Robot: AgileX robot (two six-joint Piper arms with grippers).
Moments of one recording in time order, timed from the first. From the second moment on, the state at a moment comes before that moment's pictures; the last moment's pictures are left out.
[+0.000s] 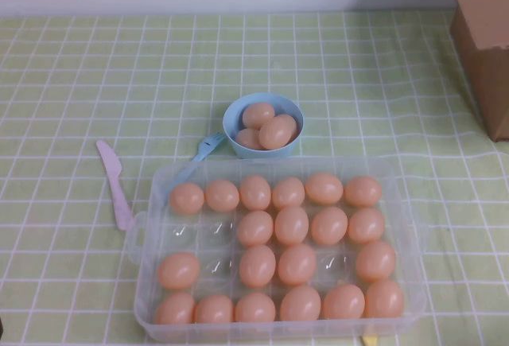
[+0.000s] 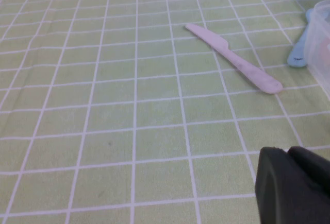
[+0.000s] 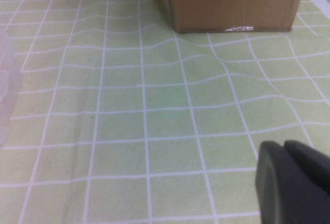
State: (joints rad) right arm -0.06 0.00 0.03 0.02 0.37 0.05; left arm -0.08 -0.01 0.03 -0.04 0.37 0.08
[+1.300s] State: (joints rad) right arm -0.06 0.00 0.03 1.07 0.15 0.05; left arm -0.08 -0.01 0.03 -0.04 0.37 0.08
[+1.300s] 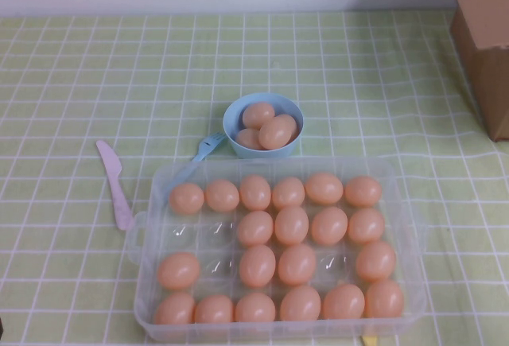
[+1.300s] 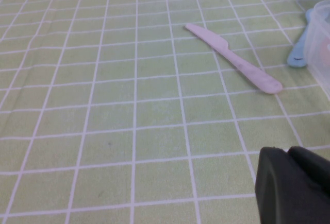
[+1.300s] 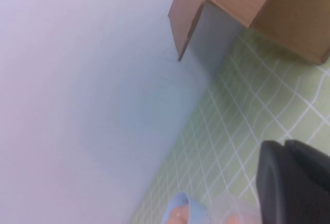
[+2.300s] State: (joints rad) right arm -0.06 0.62 -0.47 0.91 0.43 -0.58; left arm -0.08 -0.01 0.03 -0.04 0.37 0.08
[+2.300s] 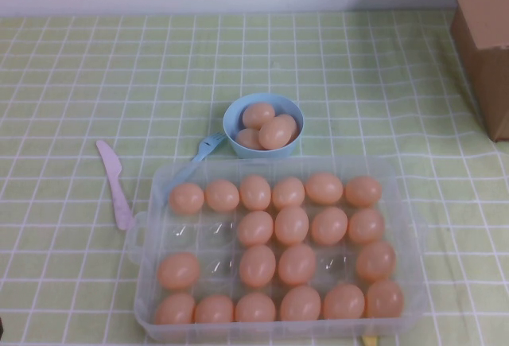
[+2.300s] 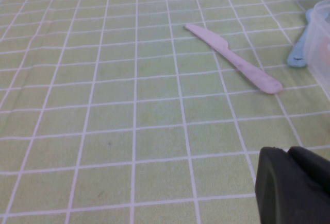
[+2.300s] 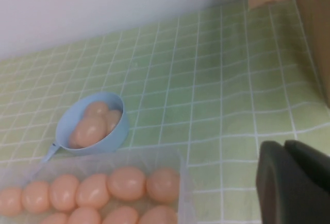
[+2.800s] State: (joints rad) right arm 0.07 1.22 -1.00 0.58 0.99 -0.80; left arm -0.08 -0.01 0.03 -0.04 0.37 0.08
